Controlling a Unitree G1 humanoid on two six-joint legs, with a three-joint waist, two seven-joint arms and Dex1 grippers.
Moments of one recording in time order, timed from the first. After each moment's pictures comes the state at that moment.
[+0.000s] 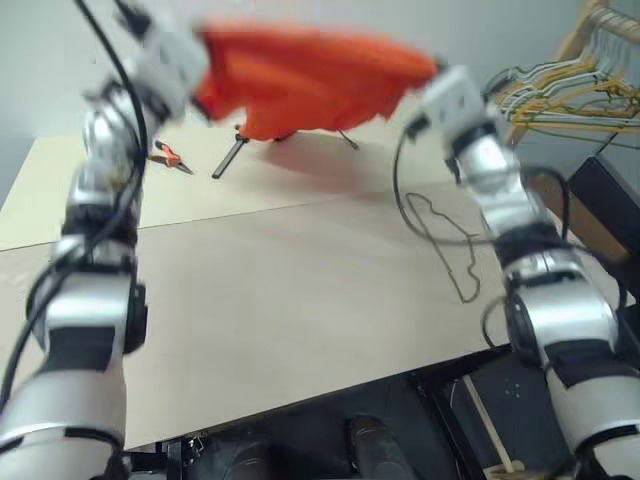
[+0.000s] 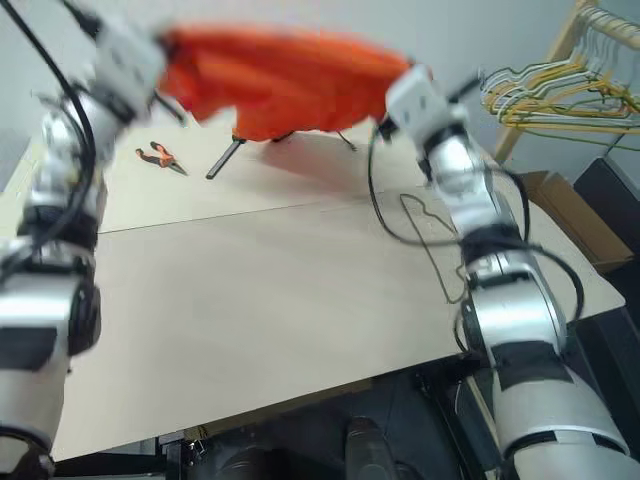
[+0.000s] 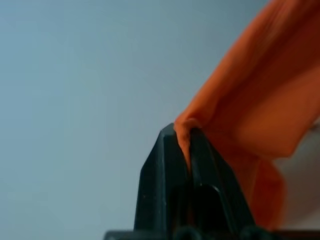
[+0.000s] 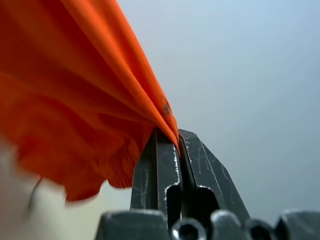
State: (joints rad) left arm -0.98 0.69 -0.11 0.77 0.07 -0.52 -0.59; right arm -1.06 -0.53 0.20 1.01 -0.27 -0.62 0.12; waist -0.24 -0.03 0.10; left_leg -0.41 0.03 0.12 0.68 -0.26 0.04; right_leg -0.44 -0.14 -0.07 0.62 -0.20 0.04
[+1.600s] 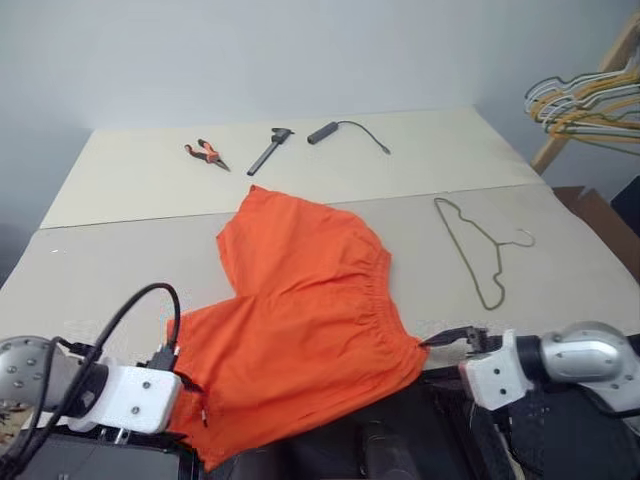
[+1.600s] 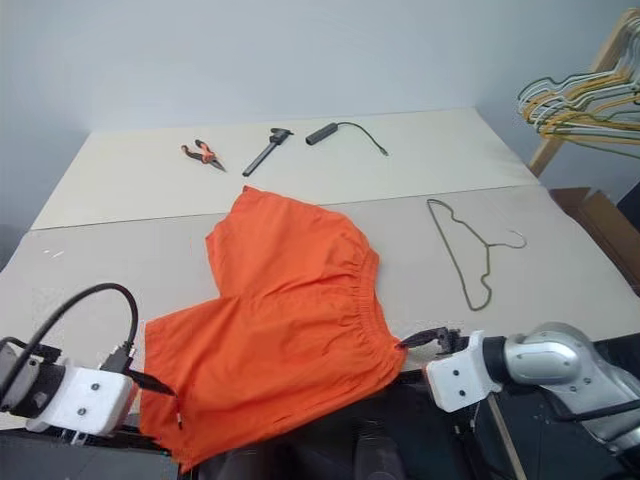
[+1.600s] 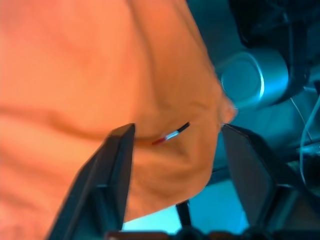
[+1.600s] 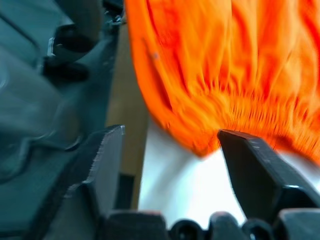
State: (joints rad) left arm 0.42 1.18 0.44 -0.60 -0.27 0.11 -1.46; right arm 0.13 -1.24 0.04 -0.35 0.17 -0.26 1.05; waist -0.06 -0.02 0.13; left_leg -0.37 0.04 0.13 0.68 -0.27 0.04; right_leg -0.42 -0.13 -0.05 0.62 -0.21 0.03
